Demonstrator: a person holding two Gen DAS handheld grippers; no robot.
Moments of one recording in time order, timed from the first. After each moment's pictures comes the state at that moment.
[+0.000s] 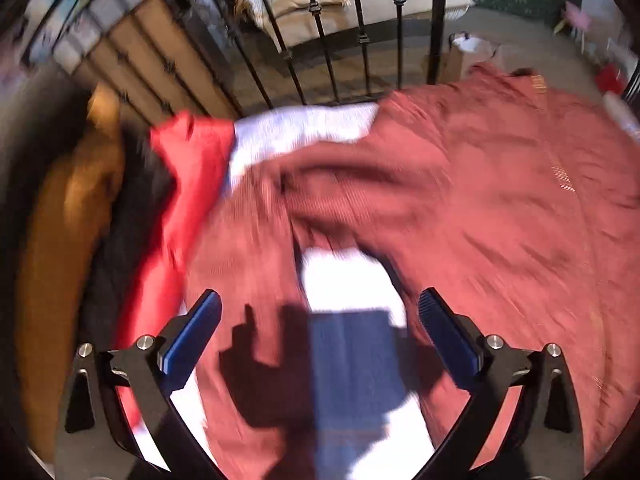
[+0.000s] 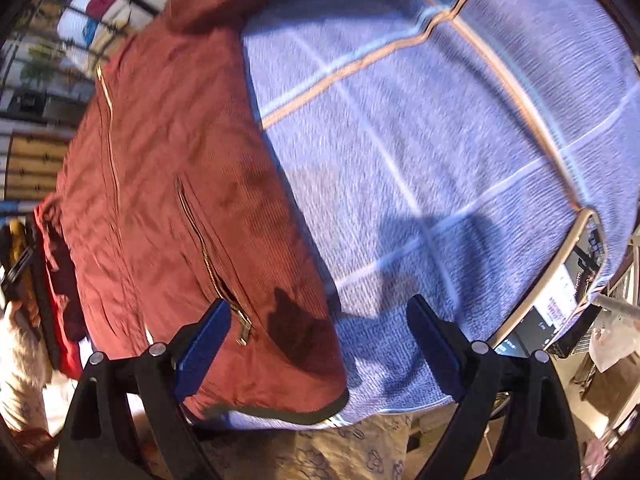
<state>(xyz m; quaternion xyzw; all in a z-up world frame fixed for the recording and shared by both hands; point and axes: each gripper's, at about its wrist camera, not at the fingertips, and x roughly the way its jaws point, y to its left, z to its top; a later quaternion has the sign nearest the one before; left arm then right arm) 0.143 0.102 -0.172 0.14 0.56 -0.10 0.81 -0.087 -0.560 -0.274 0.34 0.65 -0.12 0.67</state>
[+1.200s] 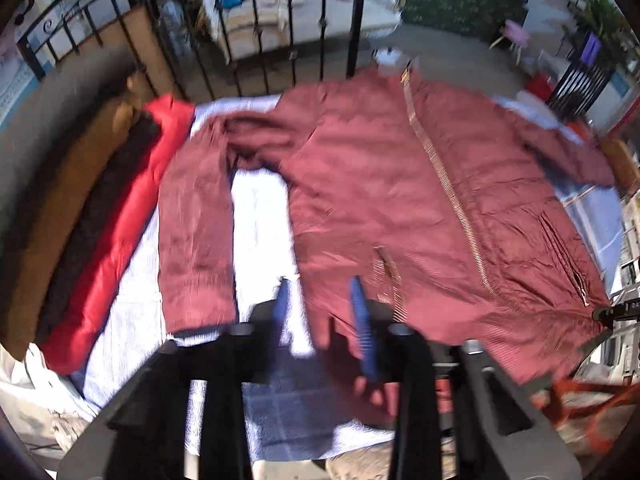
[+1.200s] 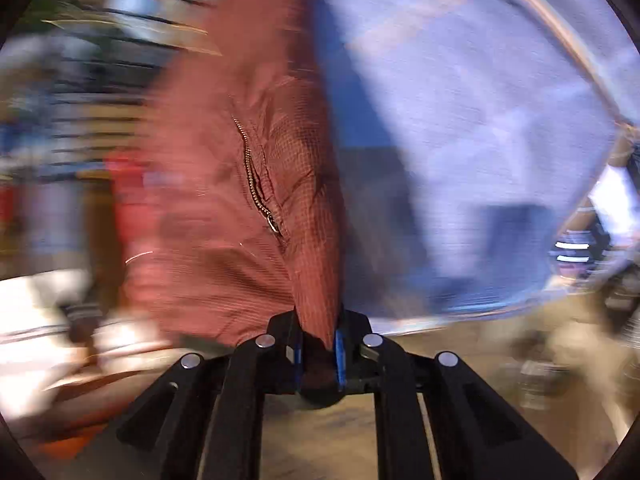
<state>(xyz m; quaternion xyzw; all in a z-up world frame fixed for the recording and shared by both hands) -0.044 0.104 -0.093 0.13 0.55 -0.17 0.81 -0.148 -0.498 -0.242 0.41 0.66 -0.03 0.63</state>
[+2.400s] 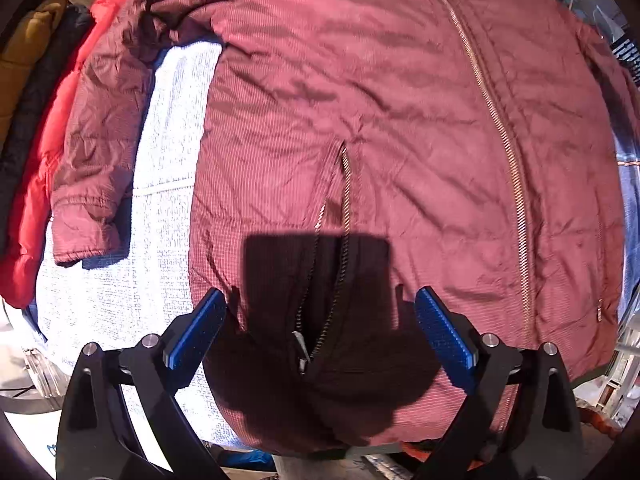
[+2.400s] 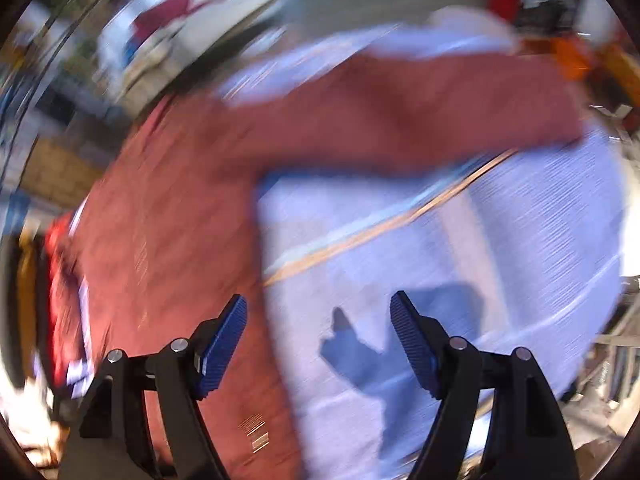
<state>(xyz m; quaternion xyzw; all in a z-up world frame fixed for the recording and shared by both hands) -0.026 -0.005 -0.227 0.15 0.67 -0.10 0.72 -0.014 -0.676 -0.191 0.27 0.55 -0.16 0.77</state>
